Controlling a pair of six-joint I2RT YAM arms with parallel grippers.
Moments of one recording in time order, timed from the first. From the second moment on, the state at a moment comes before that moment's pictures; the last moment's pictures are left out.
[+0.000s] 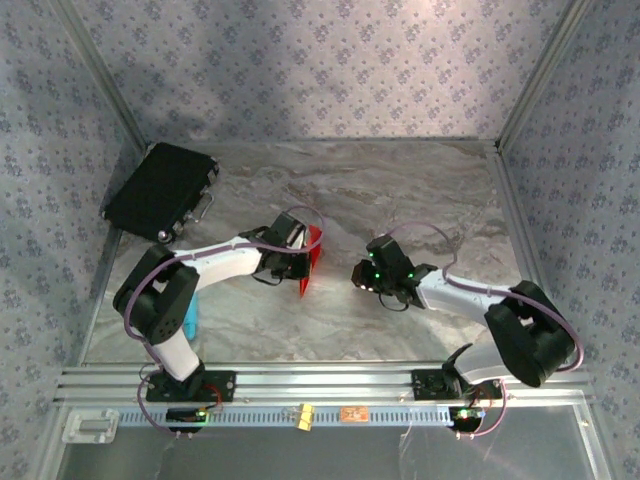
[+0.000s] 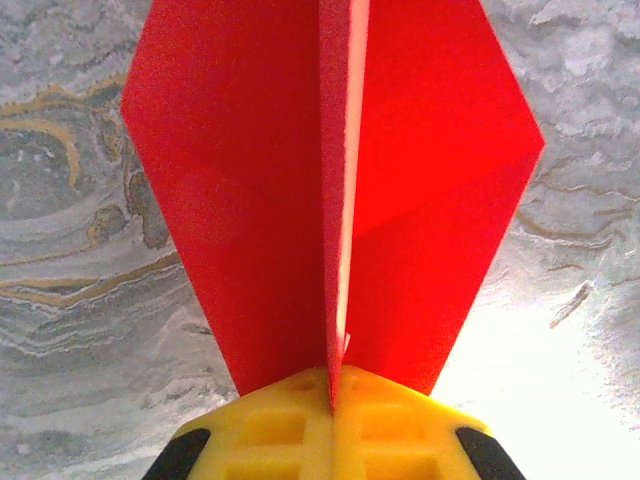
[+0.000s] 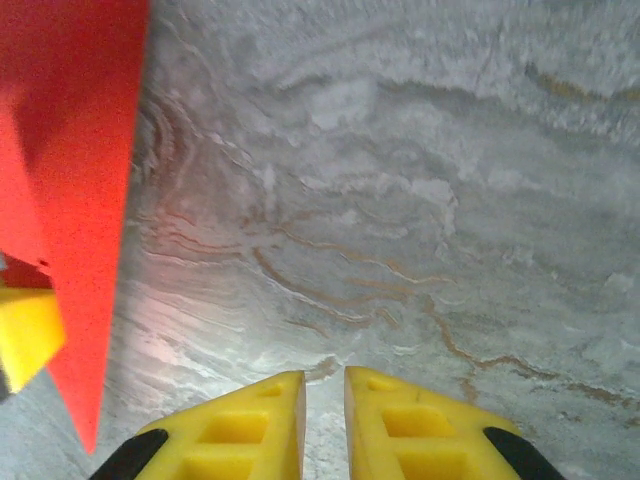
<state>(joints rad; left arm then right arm) -0.70 1.69 0.96 -0.37 0.18 -0.54 0.66 1.36 0.60 -0.09 -0.05 0.85</state>
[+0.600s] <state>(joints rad) -0.71 1.67 0.93 -0.38 0.13 -0.55 0.66 1.21 0.52 -0.07 0.05 0.84</state>
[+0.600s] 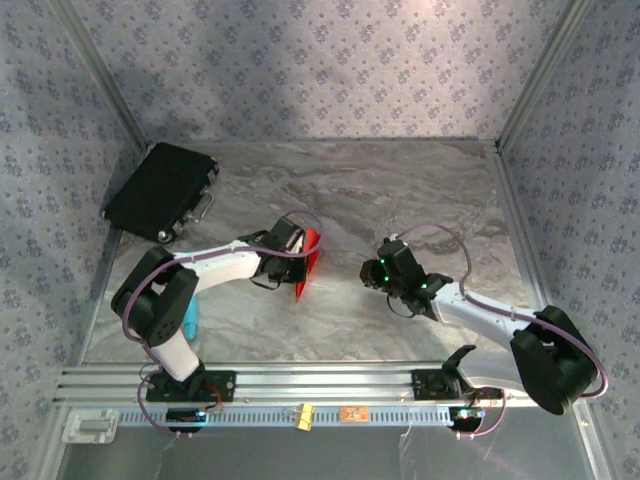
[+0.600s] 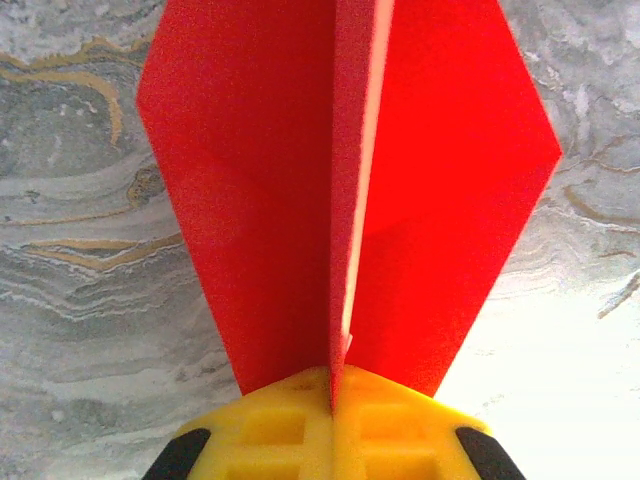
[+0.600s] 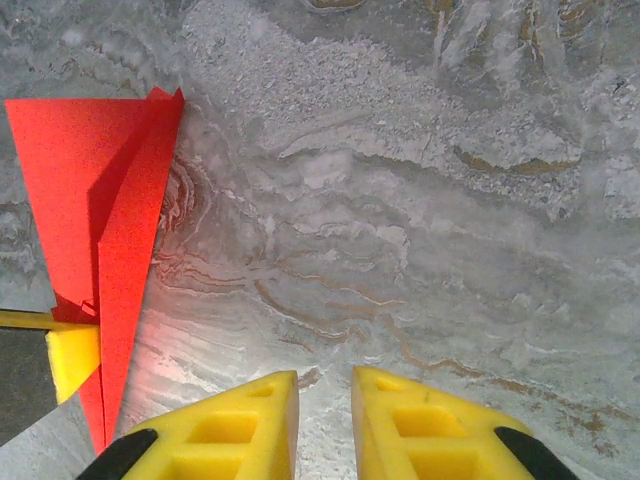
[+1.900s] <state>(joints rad) -0.77 1.66 0.93 -0.42 0.01 -0.57 0.64 1.31 0.52 -0.07 -0.02 0.86</state>
